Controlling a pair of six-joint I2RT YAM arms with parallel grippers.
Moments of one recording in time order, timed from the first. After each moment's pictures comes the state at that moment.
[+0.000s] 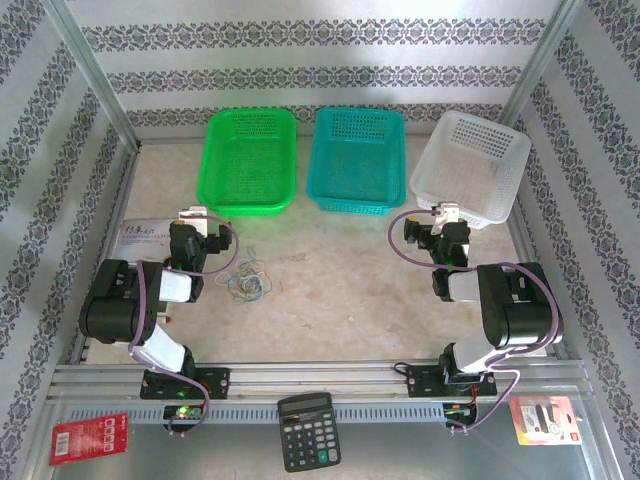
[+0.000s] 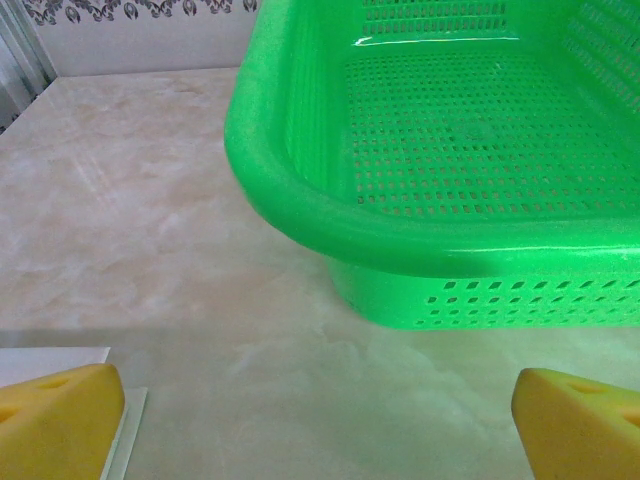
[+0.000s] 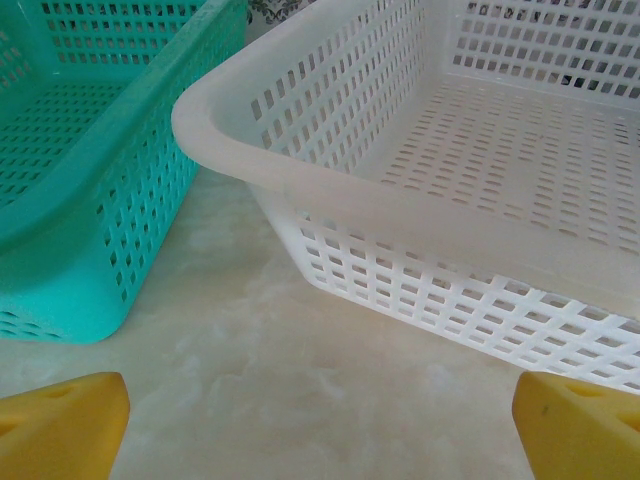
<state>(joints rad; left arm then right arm) 0.00 1.59 0.38 0.86 -0.09 0.02 0.01 1.54 0.36 0.84 0.03 0.05</state>
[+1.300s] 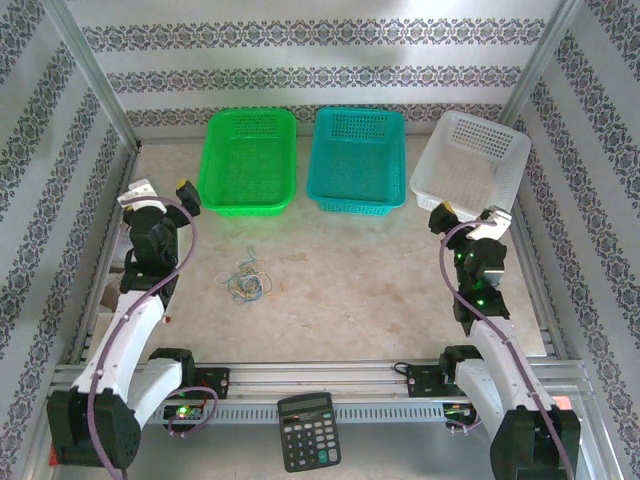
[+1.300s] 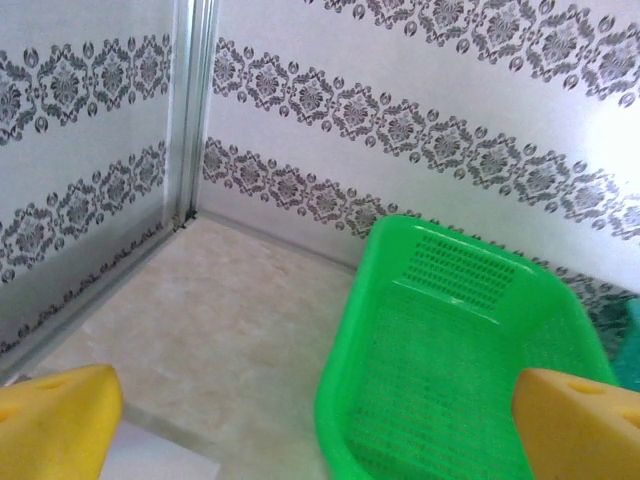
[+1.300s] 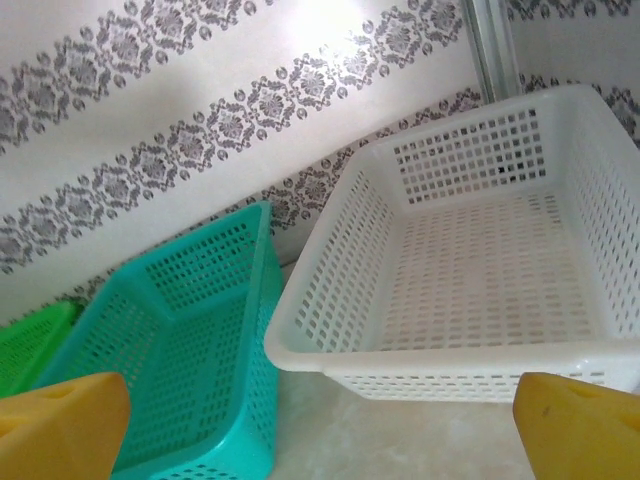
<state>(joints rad) 0.00 0.89 0.65 0.08 -0.29 -0.34 -0.04 0.75 0.33 0.32 0.06 0.49</state>
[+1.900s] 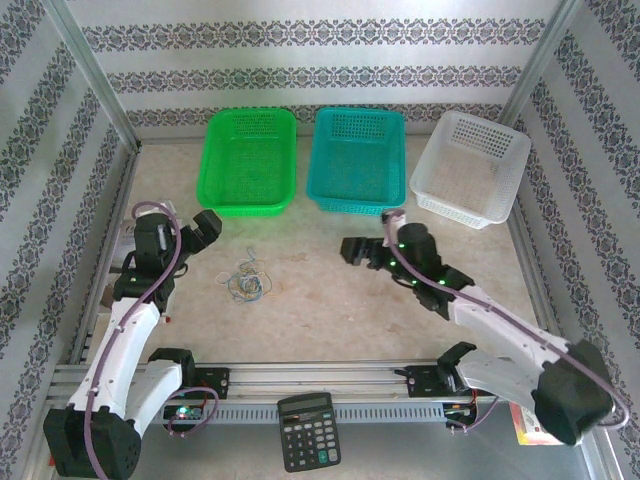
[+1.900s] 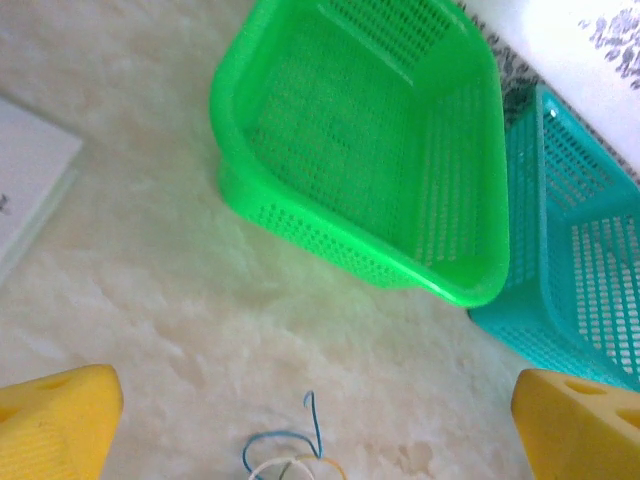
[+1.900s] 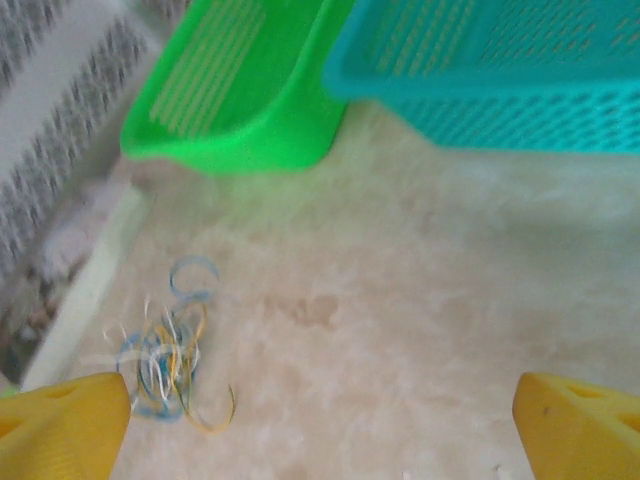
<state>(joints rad) 0.00 0.85 0.66 -0.37 0.11 -0.64 0.63 1.08 0.60 -0.03 -0.11 0.57</state>
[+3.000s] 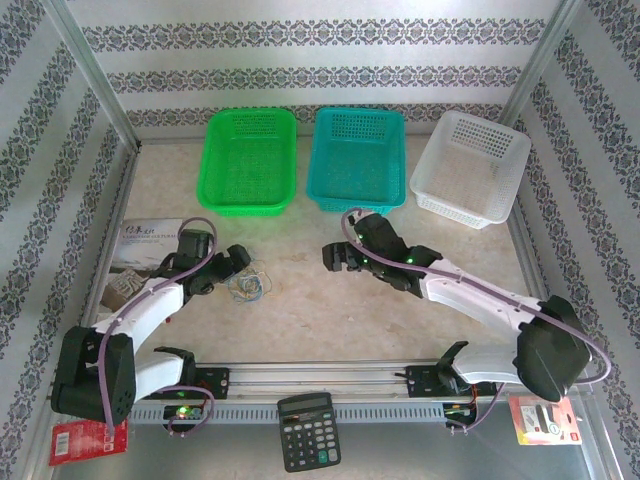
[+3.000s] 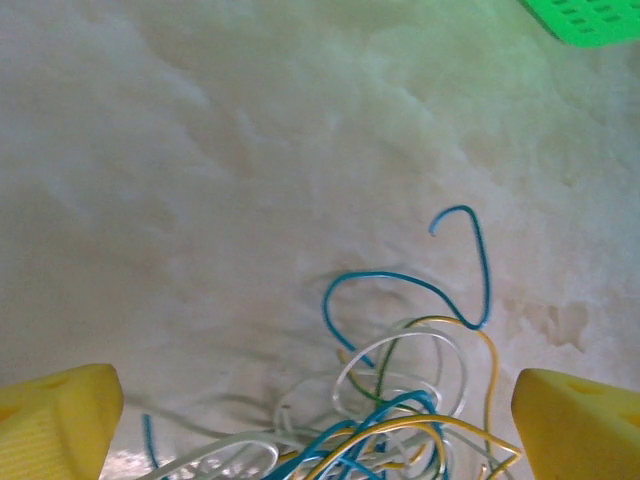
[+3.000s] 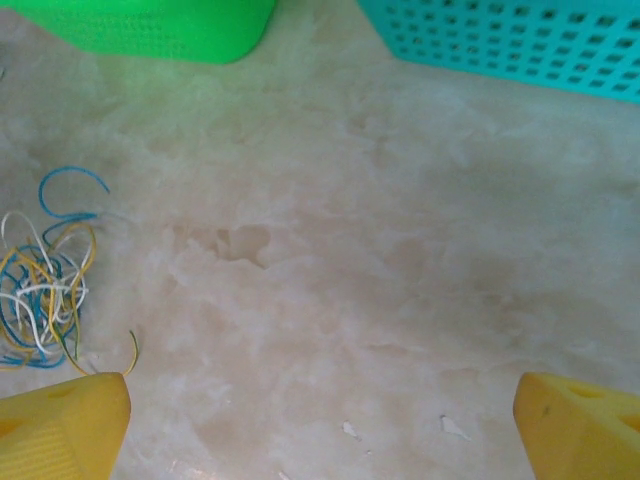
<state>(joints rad) -0.16 1.17 0.50 -0.26 0.16 -0.72 0.71 1.26 0.82 -0.32 0.06 0.49</state>
